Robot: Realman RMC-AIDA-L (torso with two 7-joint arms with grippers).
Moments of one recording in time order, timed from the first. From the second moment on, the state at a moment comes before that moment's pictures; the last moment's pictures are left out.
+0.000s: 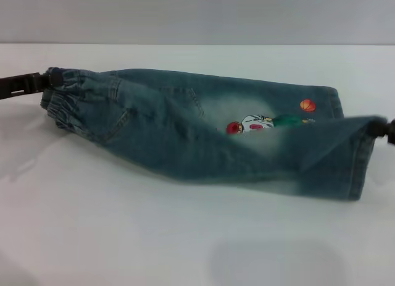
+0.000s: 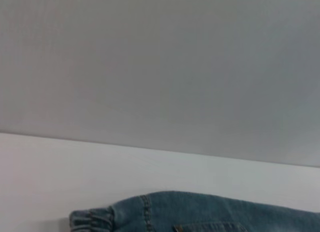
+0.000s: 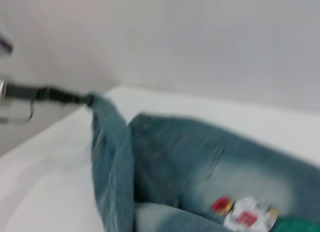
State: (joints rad) left arm -0.53 -2.06 0.52 0.93 2.19 1.33 -2.07; right arm 0.43 2.02 -0.46 -0.92 -2.14 -1.73 1.66
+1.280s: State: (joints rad) left arm -0.52 -2.06 0.71 0.91 2.04 1.09 -2.05; right arm 0.44 2.07 -0.39 -0.76 -1.94 -1.36 1.49
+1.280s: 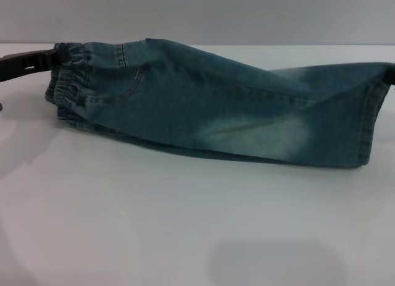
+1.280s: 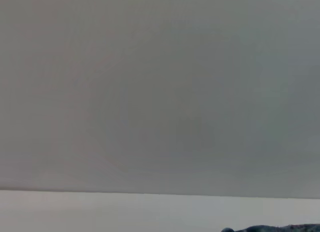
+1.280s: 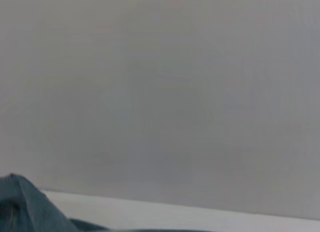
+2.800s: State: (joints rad) left arm -0.53 -2.07 1.01 0.83 2.01 0.79 -2.05; right arm 0.58 2.07 -0.39 -0.43 -1.79 -0.93 1.29
